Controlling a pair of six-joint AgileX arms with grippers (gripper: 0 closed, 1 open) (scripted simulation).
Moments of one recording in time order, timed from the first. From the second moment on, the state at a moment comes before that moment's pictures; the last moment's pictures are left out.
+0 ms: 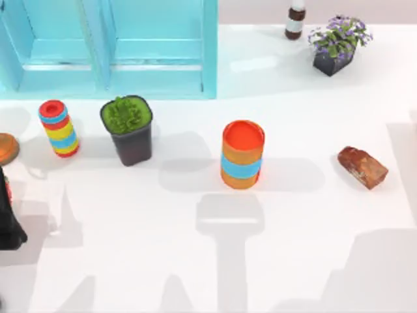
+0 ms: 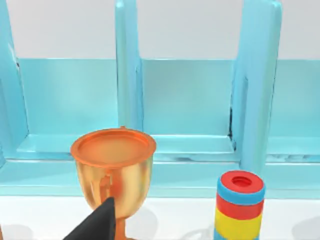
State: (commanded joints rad) left arm 0.00 0.00 0.00 0.00 0.00 0.00; right arm -0.47 1.51 1.17 -1.22 -0.01 -0.46
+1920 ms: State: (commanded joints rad) left arm 0.00 0.00 0.00 0.00 0.00 0.00; right arm -0.61 1.58 0.94 -0.93 -0.01 -0.60
